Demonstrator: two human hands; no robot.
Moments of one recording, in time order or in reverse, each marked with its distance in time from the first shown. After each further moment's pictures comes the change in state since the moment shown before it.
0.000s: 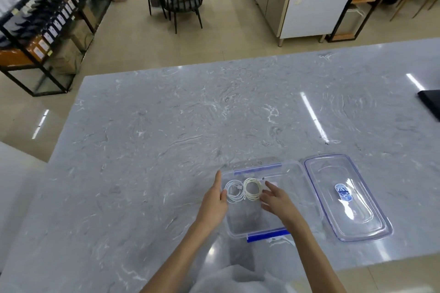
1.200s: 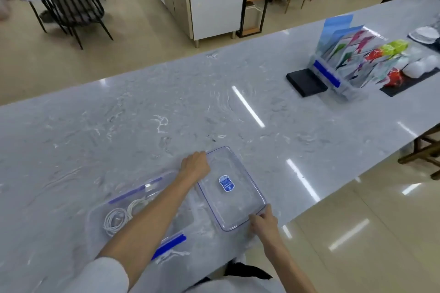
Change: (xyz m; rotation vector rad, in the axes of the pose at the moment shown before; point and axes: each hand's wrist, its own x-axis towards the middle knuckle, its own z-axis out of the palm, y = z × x) left_hand 0.117 0.213 0.212 0.791 -0.224 0.267; right_hand -0.063 0.115 -0.217 0.289 0.494 0.172
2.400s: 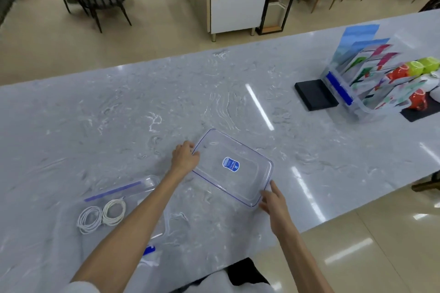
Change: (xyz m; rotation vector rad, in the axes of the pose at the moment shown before) left_hand 0.038 0.016 -0.007 -0.569 0.237 -0.263; right_hand 0.094 -0.077 -0.072 0.214 -0.151 -0.052
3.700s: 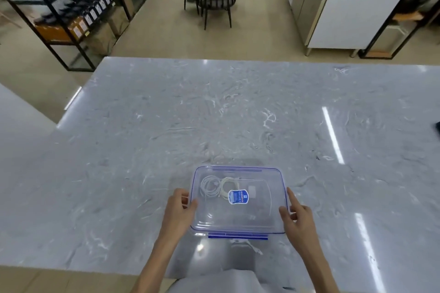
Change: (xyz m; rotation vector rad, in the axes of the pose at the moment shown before) left_hand -0.205 -0.264 -0.150 -0.448 0.311 -0.339; right_hand -0.104 0.063 0.199 -0.775 -0.225 -0.534
